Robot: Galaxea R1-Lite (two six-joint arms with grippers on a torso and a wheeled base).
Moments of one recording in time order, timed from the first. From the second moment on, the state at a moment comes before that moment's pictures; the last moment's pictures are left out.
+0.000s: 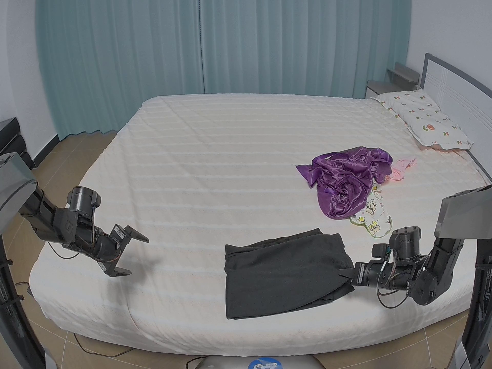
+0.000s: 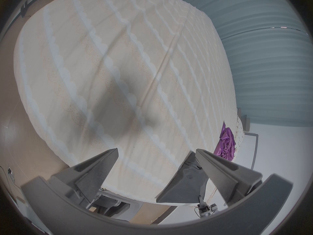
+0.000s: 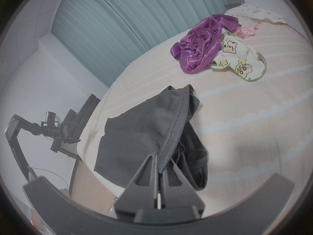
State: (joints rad) left arm 0.07 2.08 -0.93 -0.14 -0.43 -0.92; right arm 0.21 2.25 -0.43 -1.18 0.37 0.39
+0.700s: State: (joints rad) left arm 0.07 2.08 -0.93 -0.14 -0.43 -0.92; right arm 0.18 2.11 -0.41 -1.09 0.43 0.38
